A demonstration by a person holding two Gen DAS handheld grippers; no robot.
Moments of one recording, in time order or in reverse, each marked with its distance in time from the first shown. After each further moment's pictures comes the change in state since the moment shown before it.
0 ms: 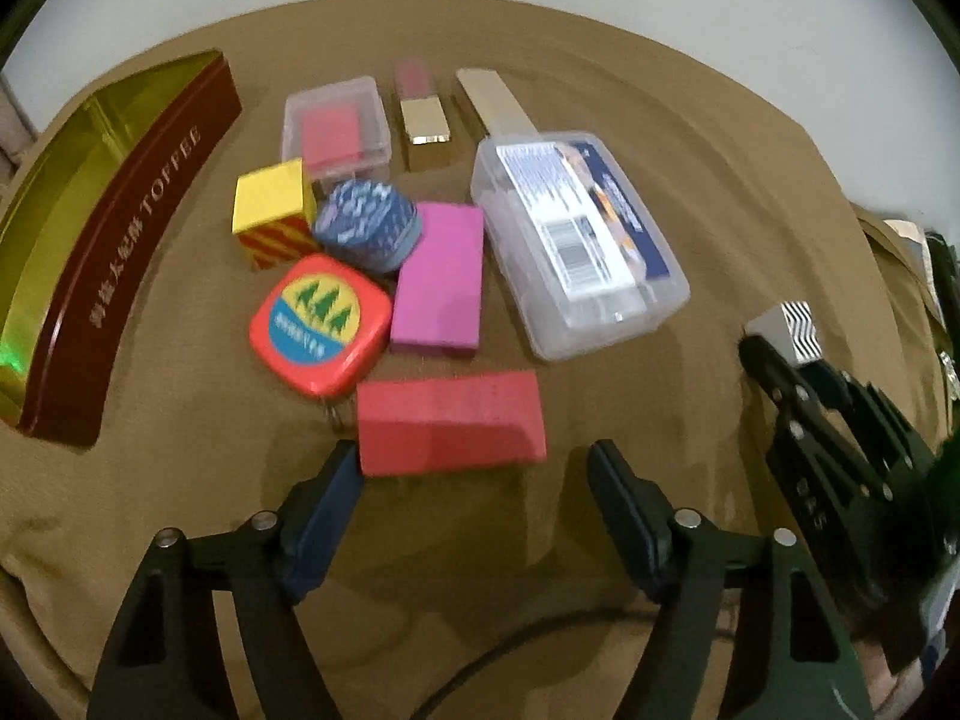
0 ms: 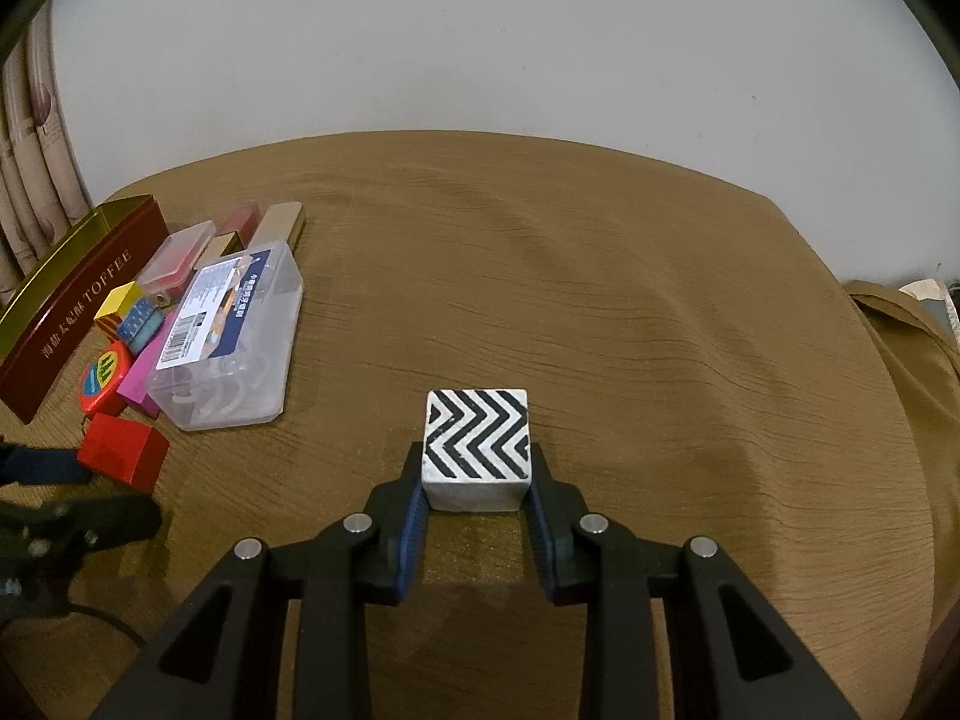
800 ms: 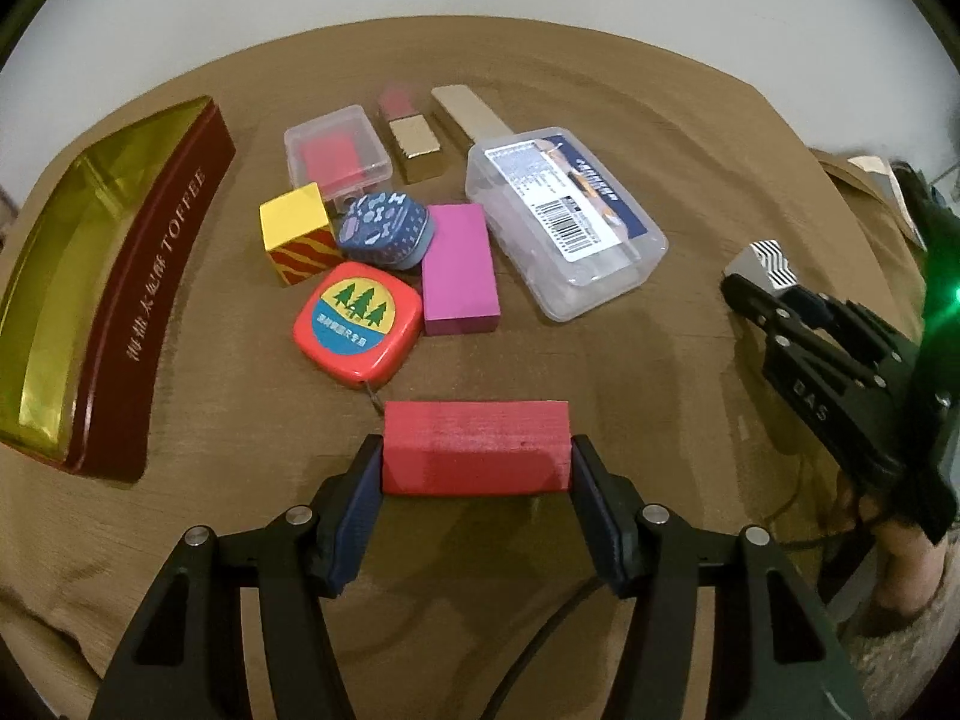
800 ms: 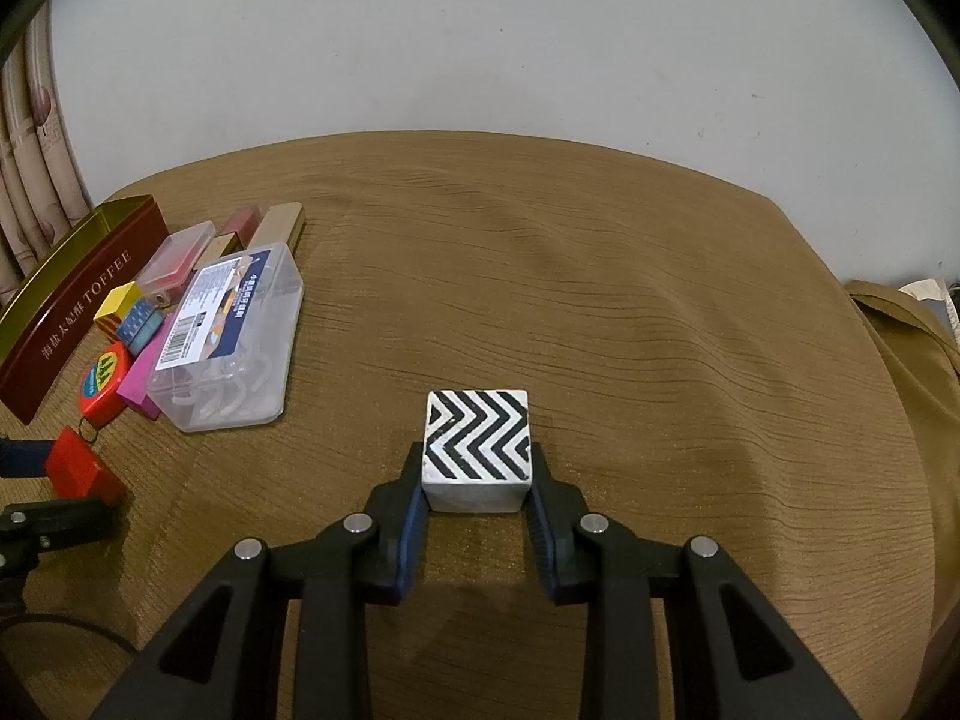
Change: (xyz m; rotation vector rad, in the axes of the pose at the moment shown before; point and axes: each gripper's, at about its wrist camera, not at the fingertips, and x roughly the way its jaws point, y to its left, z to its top) left arm -0.062 0.063 -0.061 0.168 -0.030 -0.025; right arm 0.002 -0.001 0.000 -0.003 0.000 -0.001
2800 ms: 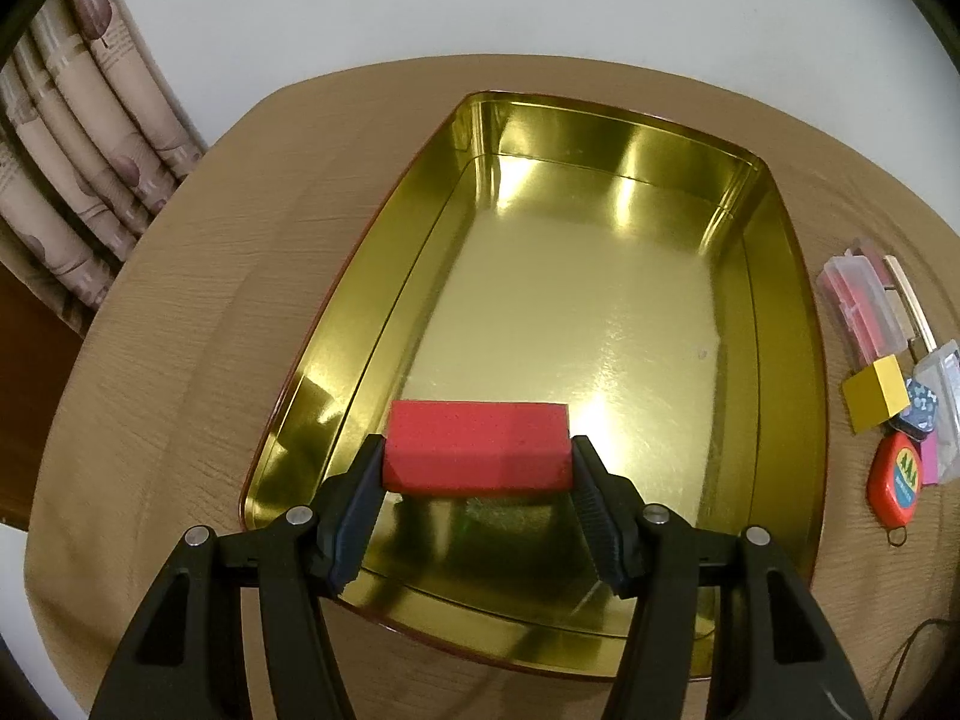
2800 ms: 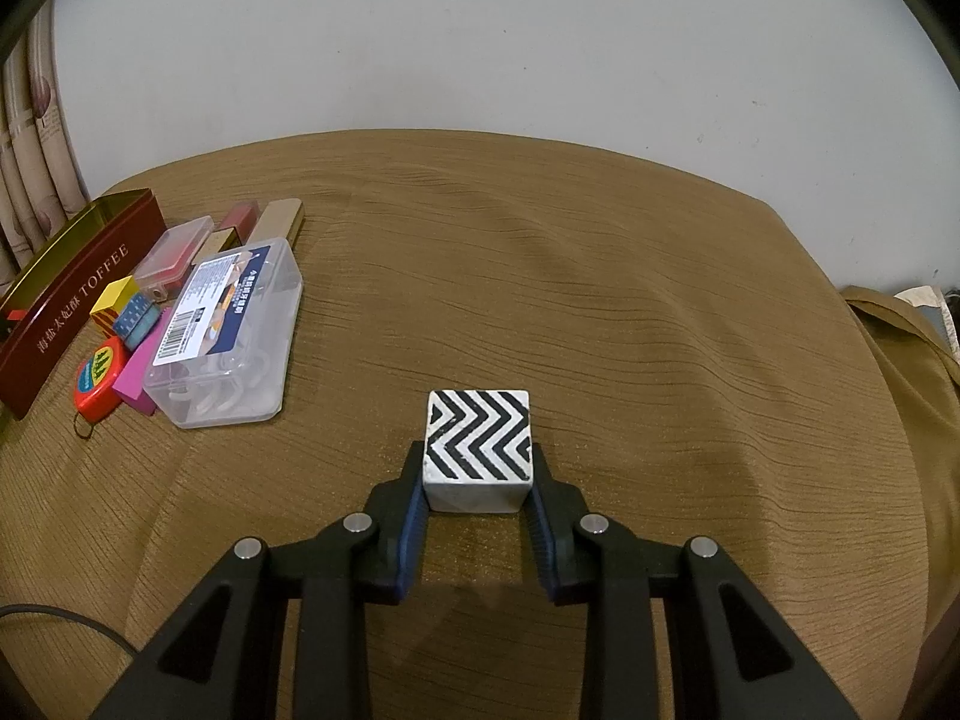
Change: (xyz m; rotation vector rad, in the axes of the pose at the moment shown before) left arm -0.019 0.246 0.018 -0.257 -0.076 0.329; right arm 0.000 0.002 0.000 -0.014 0.001 -0.009
